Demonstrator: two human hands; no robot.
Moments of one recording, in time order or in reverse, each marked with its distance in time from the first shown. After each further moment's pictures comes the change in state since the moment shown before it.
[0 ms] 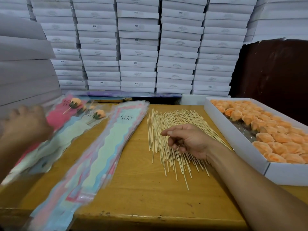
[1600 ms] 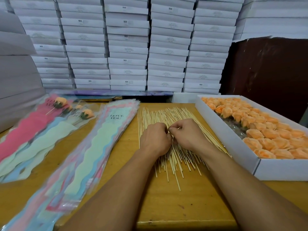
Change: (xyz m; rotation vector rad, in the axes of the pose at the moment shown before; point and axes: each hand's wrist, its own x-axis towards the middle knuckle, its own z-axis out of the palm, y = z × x) left_hand -0.205 0.270 0.038 -0.531 -0.295 0.610; right_hand 0.005 0.004 -0.006 -0.717 0.542 -0.065
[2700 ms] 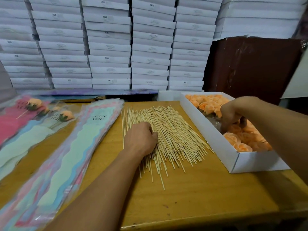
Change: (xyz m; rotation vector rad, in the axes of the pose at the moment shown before) left_hand 0.002 0.001 0.003 0.026 -0.007 0.003; right_hand 0.051 0.066 -0.166 -0.958 -0.510 0.545
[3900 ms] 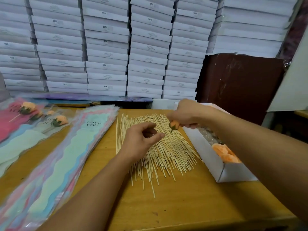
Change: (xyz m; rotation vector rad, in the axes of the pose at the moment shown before) left_hand -0.008 0.009 -0.015 -0.712 -0.029 0.176; right_hand -0.081 -0.088 -0.022 0.614 0.314 -0.408
